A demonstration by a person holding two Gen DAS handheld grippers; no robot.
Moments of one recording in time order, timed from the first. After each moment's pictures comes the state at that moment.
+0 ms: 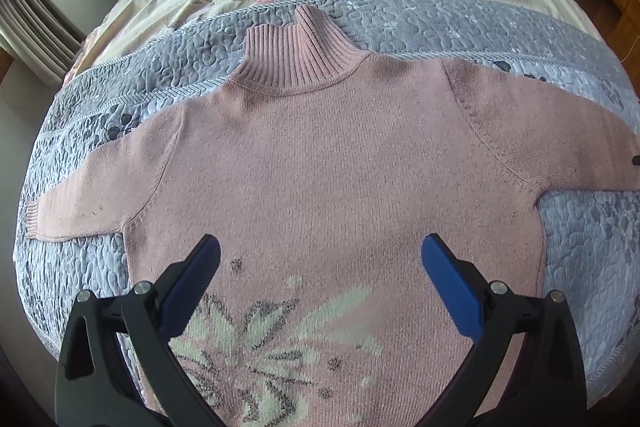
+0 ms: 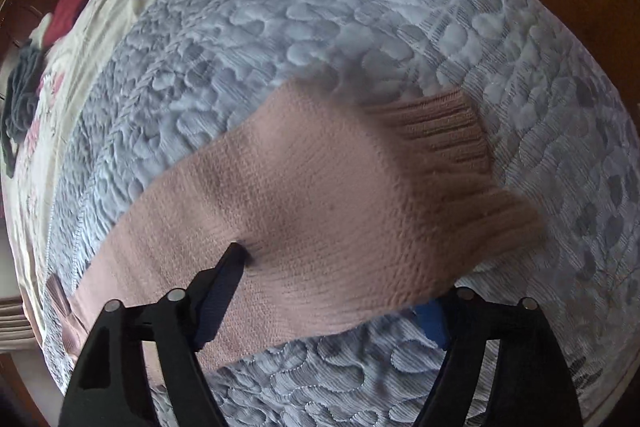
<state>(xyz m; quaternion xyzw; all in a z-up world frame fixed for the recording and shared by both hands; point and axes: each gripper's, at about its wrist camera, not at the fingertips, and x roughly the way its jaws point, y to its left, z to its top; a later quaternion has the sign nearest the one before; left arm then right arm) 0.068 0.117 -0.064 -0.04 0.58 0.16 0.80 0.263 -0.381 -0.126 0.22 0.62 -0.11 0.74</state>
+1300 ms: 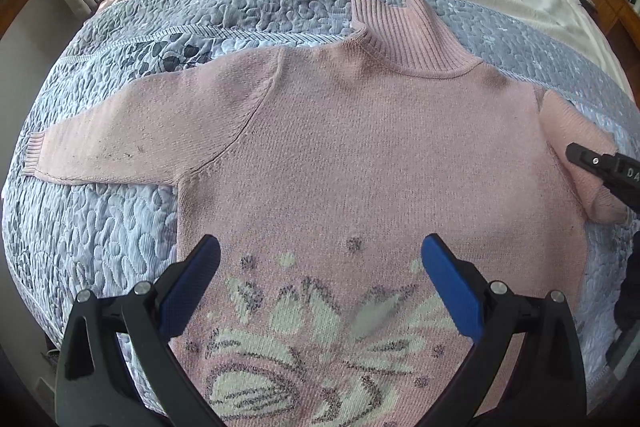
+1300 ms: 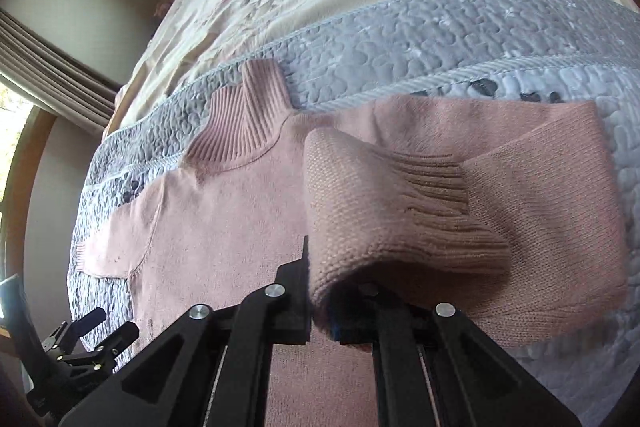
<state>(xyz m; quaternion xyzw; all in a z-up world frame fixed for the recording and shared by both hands) 0.018 0.232 -0.075 -0.13 0.58 0.21 0.78 0.188 0.003 -0.106 0.07 0.58 0.27 0.76</state>
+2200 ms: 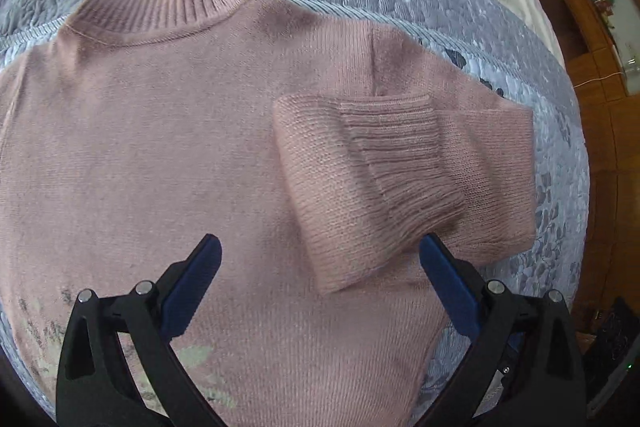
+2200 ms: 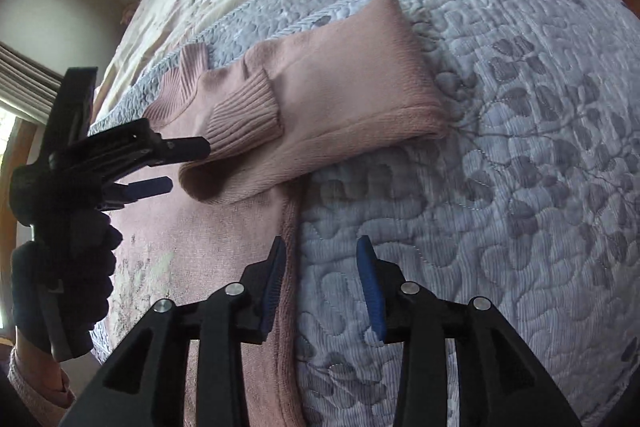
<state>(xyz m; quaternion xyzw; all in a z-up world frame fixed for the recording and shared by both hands) 0.157 0.100 -0.140 -0.24 0.64 0.02 0.73 0.120 -0.154 -0.099 0.09 0.60 0.20 0.76</state>
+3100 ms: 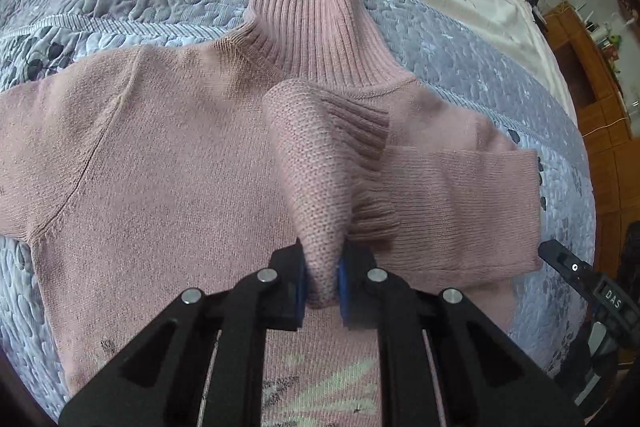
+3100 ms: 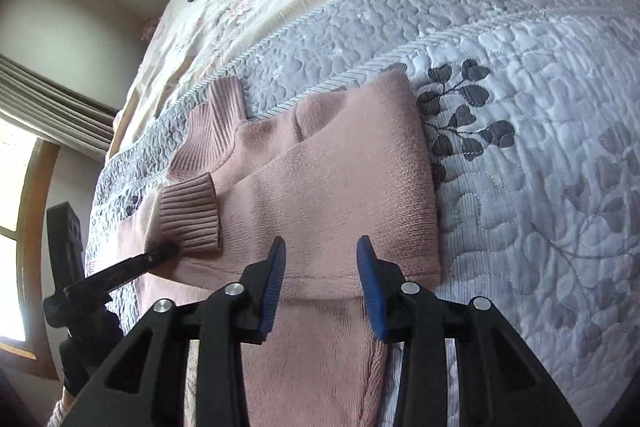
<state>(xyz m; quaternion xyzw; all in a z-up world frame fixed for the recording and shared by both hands) 0.106 0.231 -0.124 -0.26 0.57 0.07 0.78 0.197 -0.079 -0.107 0.13 0.60 0.24 0.75</state>
